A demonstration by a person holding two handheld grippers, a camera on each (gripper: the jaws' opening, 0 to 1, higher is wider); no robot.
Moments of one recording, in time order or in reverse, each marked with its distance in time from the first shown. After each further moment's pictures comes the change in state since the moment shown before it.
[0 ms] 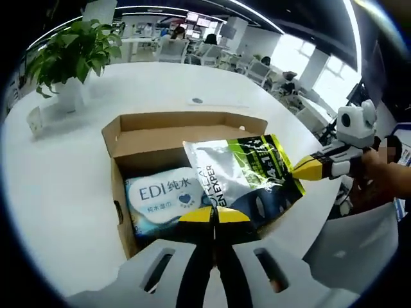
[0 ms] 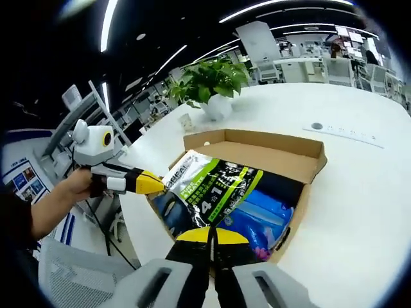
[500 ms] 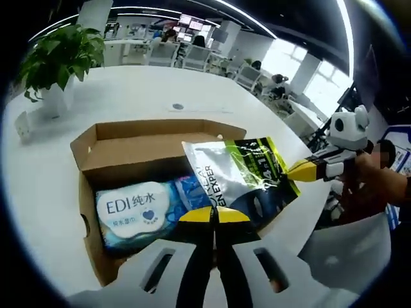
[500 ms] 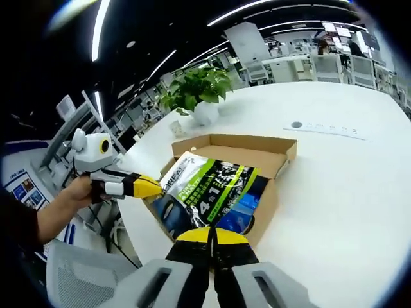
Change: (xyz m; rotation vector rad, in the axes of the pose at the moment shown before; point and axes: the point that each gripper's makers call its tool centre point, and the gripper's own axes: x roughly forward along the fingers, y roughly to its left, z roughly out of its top) left arm 0.020 -0.046 0.013 -0.008 -0.013 -0.079; right arm -0.042 -0.030 -0.002 0.054 -0.009 -0.041
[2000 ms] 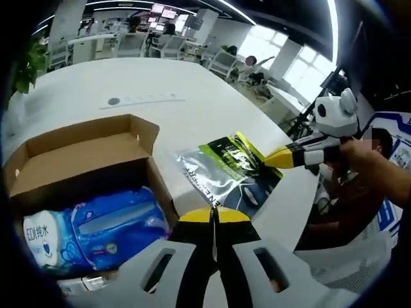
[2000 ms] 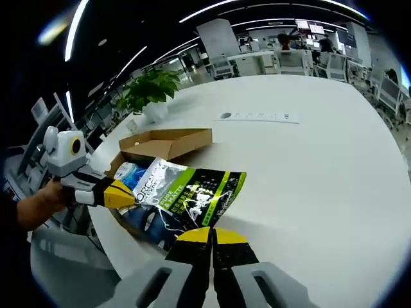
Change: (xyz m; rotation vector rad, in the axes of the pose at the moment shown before) left arm 0.117 -0.118 0.004 0.065 0.088 -0.122; right arm -0.078 -0.146 -0.028 0.041 0.038 -0.224
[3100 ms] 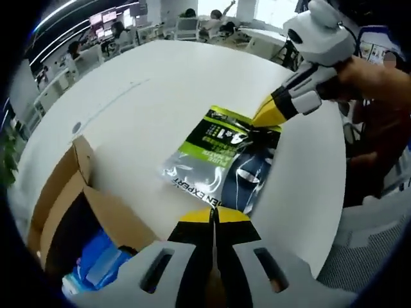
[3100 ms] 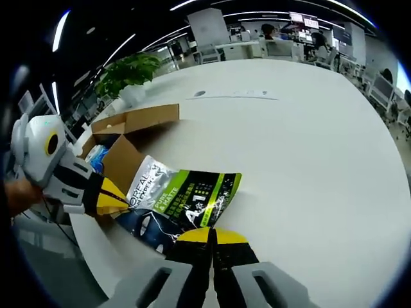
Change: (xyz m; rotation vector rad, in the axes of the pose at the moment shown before) left arm 0.077 -0.009 -0.038 0.471 0.279 0.099; right arm 0.028 -0.056 -0.037 -0.006 0.075 -0.105
